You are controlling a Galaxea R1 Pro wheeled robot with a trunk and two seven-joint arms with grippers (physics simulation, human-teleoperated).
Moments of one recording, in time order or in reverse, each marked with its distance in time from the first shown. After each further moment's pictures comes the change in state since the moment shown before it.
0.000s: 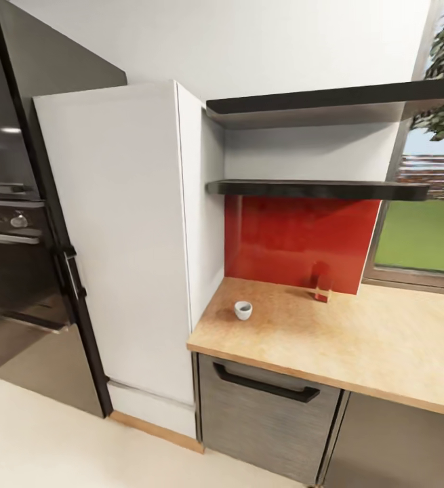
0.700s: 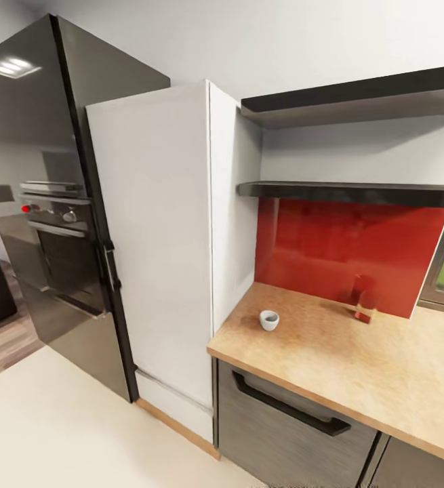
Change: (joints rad) left arm 0.000 0.000 -0.002 0.000 -0.003 0.000 0.000; right arm 0.000 0.000 -0.001 0.000 0.000 0.000 0.001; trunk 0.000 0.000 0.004
